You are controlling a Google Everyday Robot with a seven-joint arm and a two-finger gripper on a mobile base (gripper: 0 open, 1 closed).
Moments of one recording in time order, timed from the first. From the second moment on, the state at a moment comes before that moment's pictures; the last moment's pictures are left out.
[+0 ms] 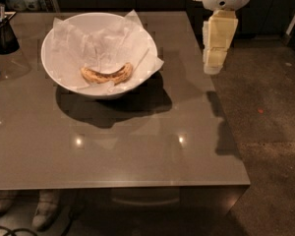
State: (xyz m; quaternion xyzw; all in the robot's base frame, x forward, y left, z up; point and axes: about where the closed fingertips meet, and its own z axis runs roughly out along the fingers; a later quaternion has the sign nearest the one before) arm 0.551 -0.122 1.014 -0.70 0.70 -0.09 0.15
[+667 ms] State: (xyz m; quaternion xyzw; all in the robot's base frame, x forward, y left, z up) arm 0.578 -0.096 1.024 -0.71 0.68 -0.10 0.17
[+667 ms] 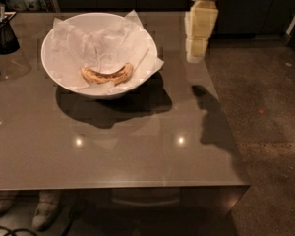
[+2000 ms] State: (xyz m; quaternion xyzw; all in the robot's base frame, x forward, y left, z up) arm 0.678 0.011 1.007 -0.74 0.65 -0.12 0.16
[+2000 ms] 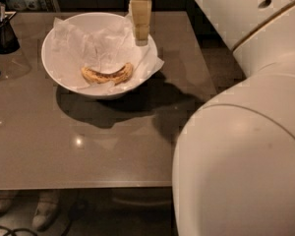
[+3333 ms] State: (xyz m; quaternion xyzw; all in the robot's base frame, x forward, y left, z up) arm 0.685 0.036 0.971 -0.74 0.65 -0.08 0.17
